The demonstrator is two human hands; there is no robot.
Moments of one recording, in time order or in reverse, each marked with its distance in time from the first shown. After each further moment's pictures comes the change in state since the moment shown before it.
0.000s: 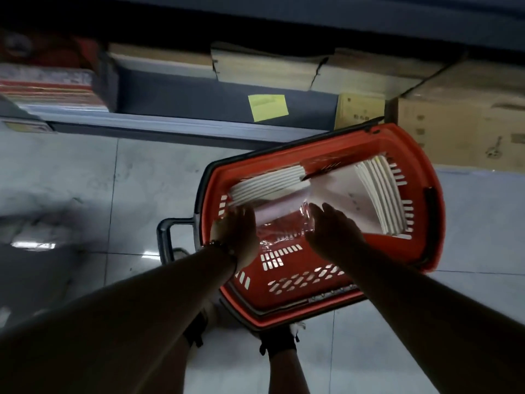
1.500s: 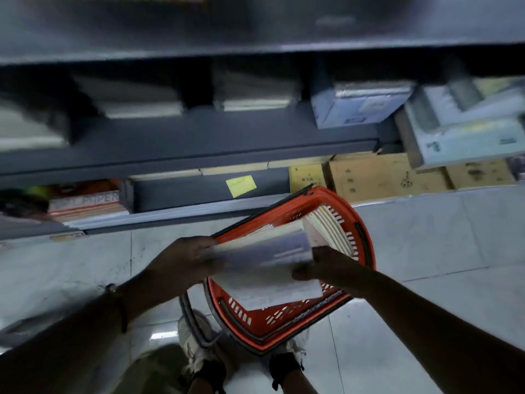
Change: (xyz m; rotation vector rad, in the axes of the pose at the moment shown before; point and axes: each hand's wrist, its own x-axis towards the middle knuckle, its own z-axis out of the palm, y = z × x) left_hand -0.107 -0.007 -0.259 -0.556 -0.214 0.318; right_hand -0.148 0.013 -0.148 1.034 -0.280 -0.181
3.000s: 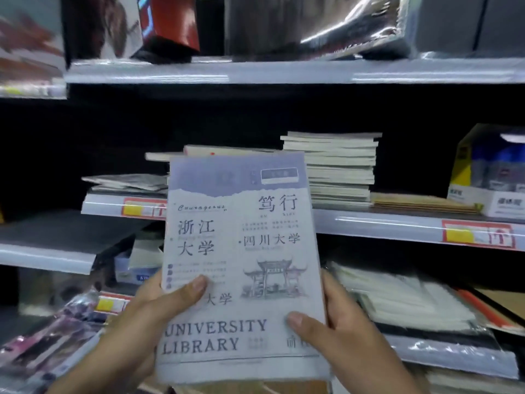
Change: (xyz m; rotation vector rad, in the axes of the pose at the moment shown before) left_hand -0.475 0.391 -0.260 -0.825 0.660 0.758; right_hand -0.448 -0.510 0.149 -0.071 0.242 -1.183
